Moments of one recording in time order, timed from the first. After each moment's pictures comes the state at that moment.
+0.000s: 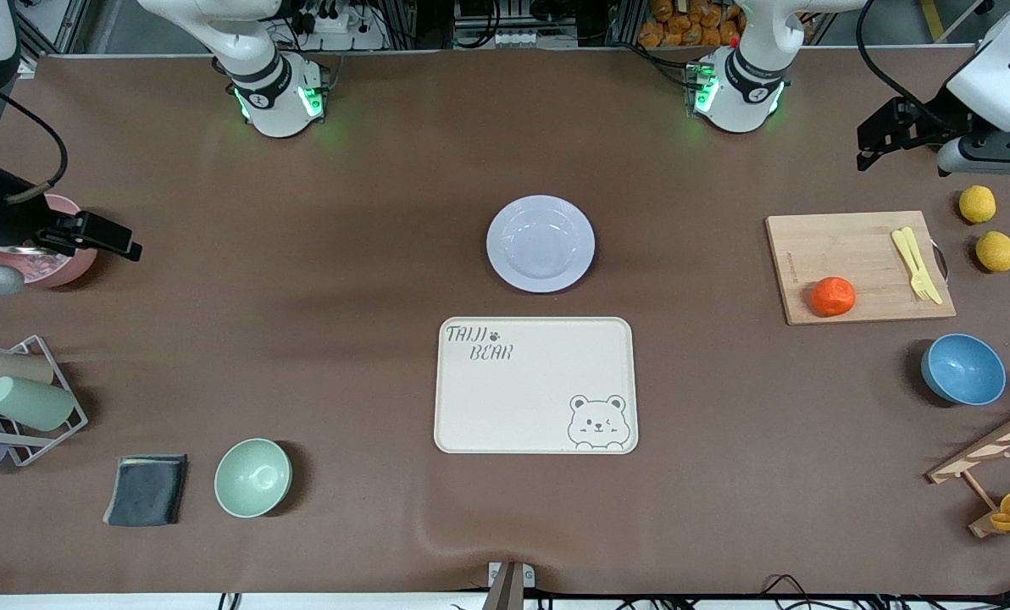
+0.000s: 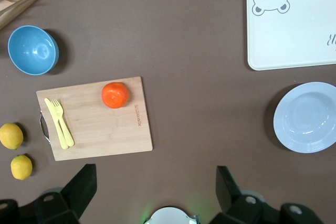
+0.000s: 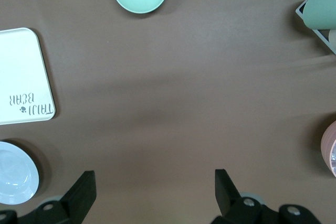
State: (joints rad) left arm -0.04 -0.13 -0.08 -1.64 0.01 1.46 -0.02; right arm -0.05 0.09 0.04 -1.52 0.09 1.53 0.11
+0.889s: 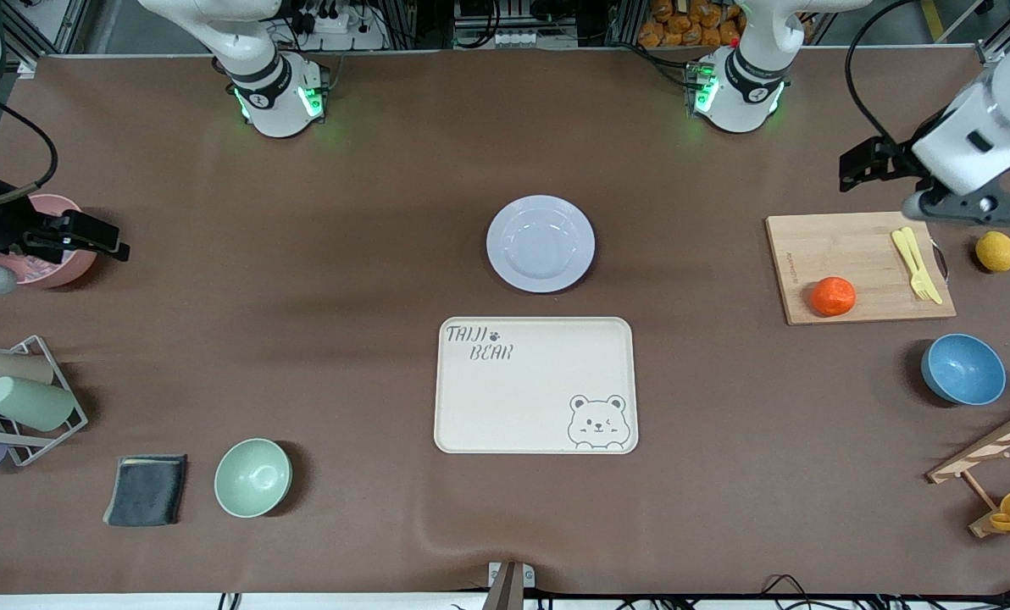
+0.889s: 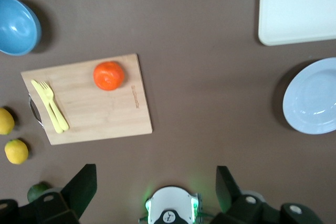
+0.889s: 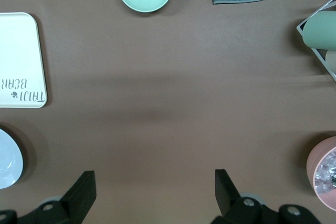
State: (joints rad) left arm -0.04 0.00 -0.08 -1.62 0.01 1.39 -0.01; right arm -0.08 0.10 0.03 -1.52 0.09 1.53 -0.04
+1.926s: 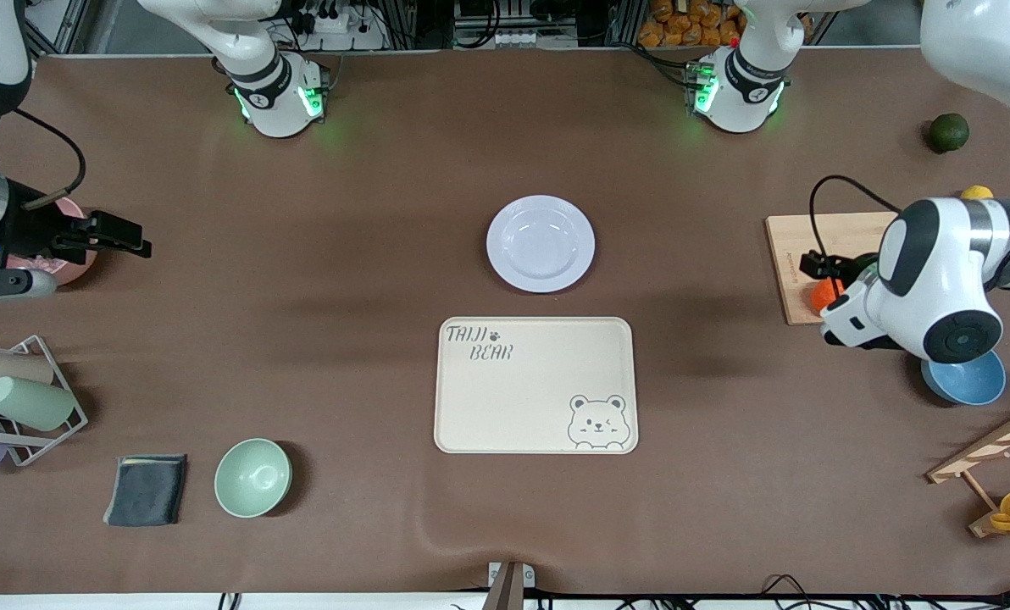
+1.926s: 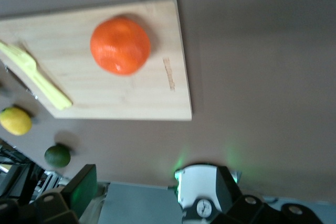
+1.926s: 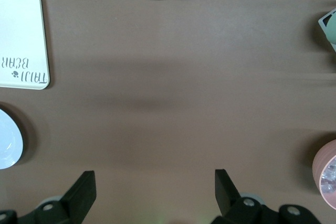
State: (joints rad) left arm 0.03 0.44 -0.07 -1.64 0.18 1.43 -0.03; right arm -0.04 0.12 0.05 -1.52 0.09 1.49 -0.06
